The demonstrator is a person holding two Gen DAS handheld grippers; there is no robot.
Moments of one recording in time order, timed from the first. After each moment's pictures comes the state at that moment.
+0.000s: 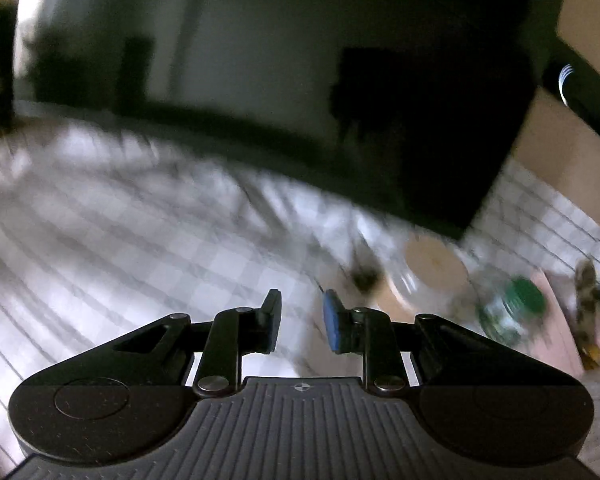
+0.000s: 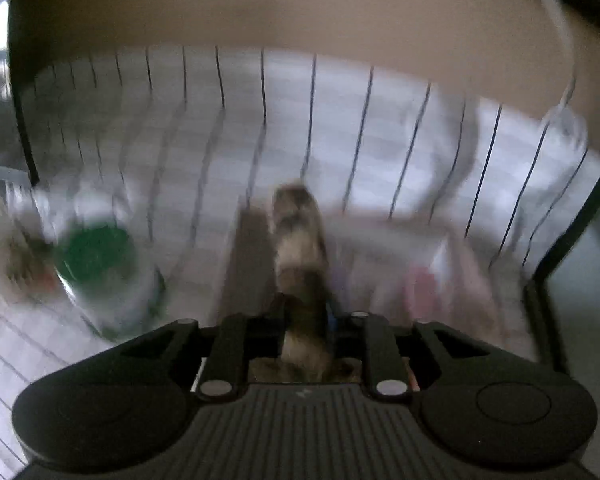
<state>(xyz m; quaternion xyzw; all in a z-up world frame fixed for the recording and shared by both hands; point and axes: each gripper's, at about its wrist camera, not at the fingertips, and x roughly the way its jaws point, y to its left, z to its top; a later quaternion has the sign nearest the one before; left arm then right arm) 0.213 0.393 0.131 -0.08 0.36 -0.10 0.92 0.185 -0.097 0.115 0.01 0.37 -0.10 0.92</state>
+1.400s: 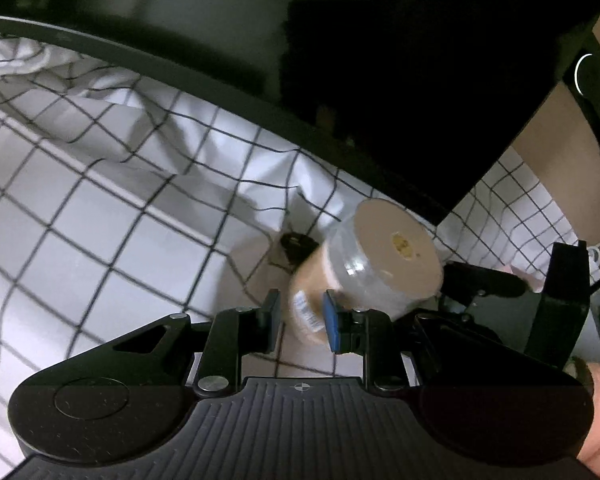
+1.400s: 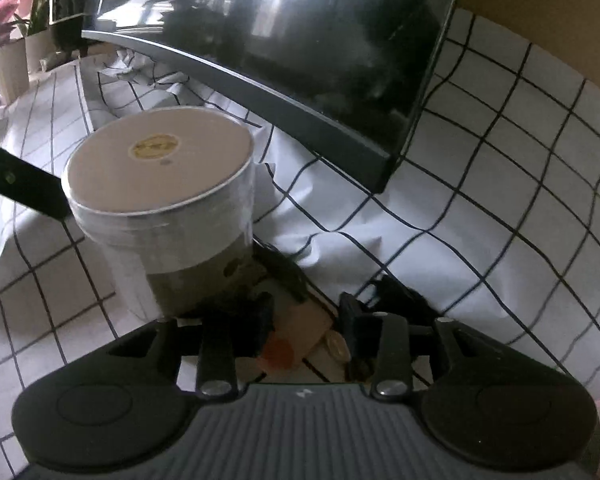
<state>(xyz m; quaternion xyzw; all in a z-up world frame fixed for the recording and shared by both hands) 0.285 0.345 0.054 -0.17 0.44 -0.21 0.86 0.297 0.111 0.020 -0.14 0.36 0.18 0.90</state>
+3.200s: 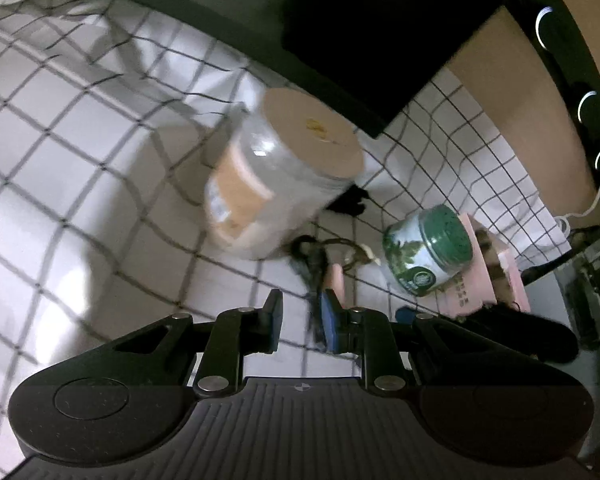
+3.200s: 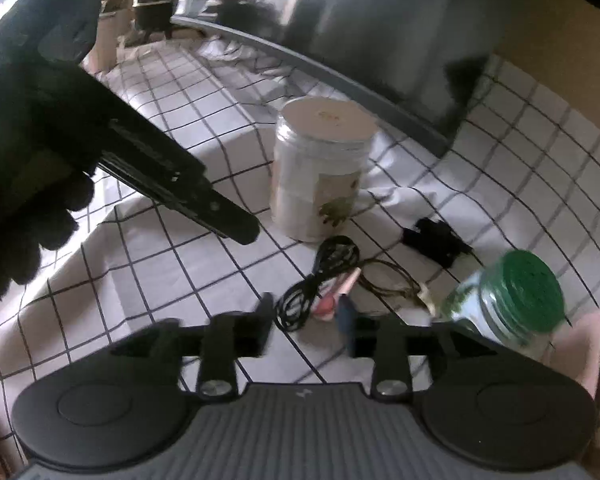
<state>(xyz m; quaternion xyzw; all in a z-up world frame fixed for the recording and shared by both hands) 0.226 0.300 0.037 -0.20 0.46 -0.23 0.83 0.171 0.120 0.059 -0.17 0.37 0.23 0.89</state>
